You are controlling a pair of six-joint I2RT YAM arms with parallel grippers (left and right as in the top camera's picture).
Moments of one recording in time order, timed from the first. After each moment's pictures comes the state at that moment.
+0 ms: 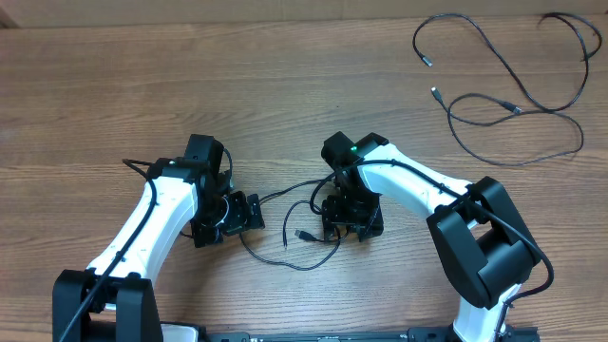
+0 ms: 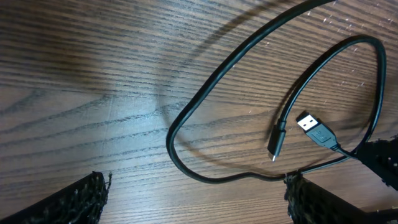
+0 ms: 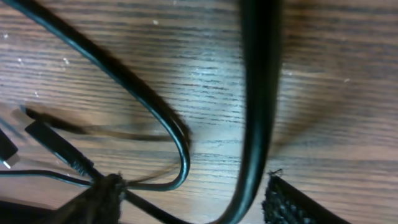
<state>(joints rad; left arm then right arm) -0.14 1.53 0.93 -1.00 0.30 -0.38 0.60 1.96 1.25 -1.09 -0.33 0.54</state>
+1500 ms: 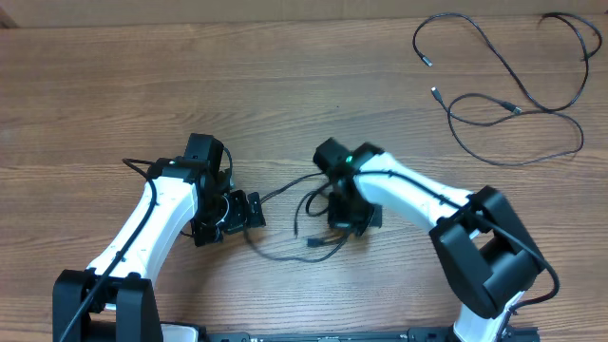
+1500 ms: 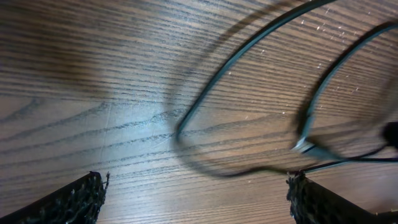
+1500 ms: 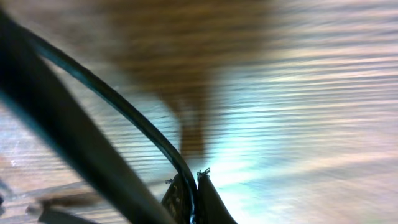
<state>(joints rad) -0.14 1.53 0.93 -0.99 0.30 -0.38 0.63 1.91 1.24 -1.04 -0.09 0.74</state>
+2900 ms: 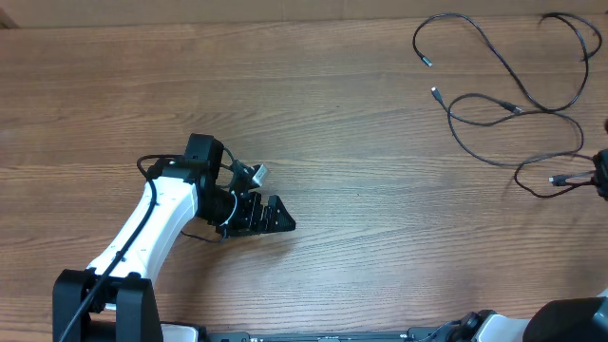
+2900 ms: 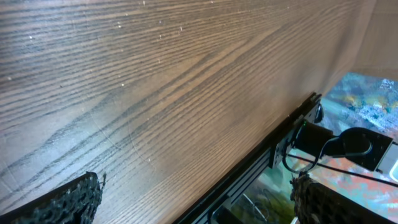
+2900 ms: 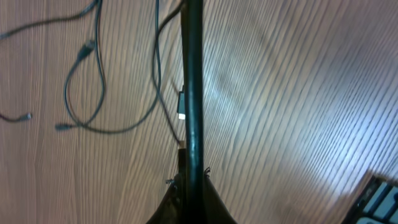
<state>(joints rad) -0.14 1.53 0.92 -0.98 0.76 -0.01 -0.69 1.51 1.59 -1.38 -0.11 0.60</state>
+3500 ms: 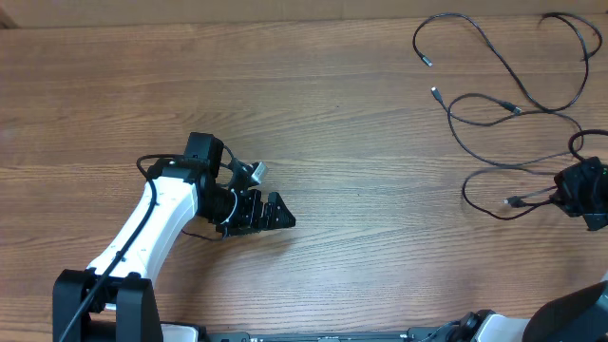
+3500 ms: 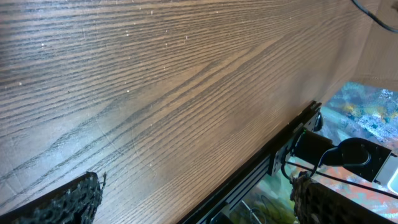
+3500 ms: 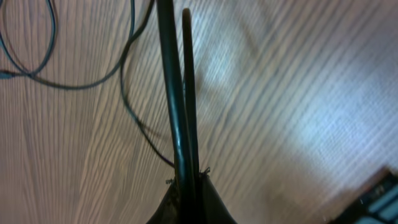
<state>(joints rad) -0.14 1.53 0.92 -0.96 0.75 -0.05 -0.66 1.51 1.34 -1.28 -0.17 0.50</state>
